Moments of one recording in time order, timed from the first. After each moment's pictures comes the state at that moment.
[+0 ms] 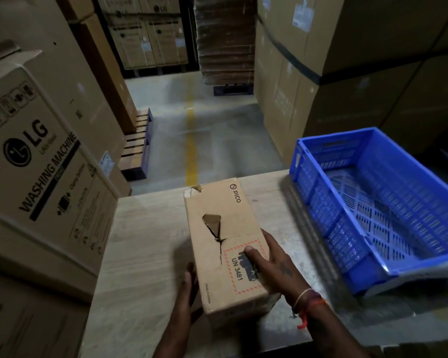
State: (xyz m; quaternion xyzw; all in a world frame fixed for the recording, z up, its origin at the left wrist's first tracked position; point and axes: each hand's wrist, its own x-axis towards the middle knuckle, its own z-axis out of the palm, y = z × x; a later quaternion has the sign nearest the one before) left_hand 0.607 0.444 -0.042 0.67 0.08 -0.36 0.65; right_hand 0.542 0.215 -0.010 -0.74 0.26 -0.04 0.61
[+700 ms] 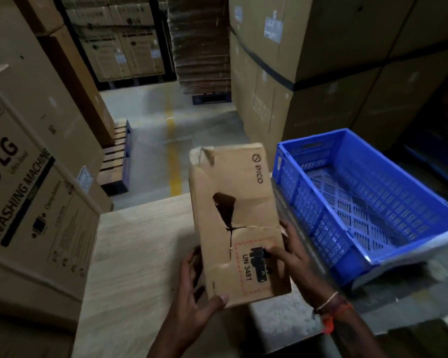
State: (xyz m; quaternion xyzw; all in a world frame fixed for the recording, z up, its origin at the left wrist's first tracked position) left_hand 0.612 0.431 0.021 0.71 -0.25 -0.28 0.59; right_hand 0.506 0.196 0.039 -0.66 0.23 -0.15 0.70
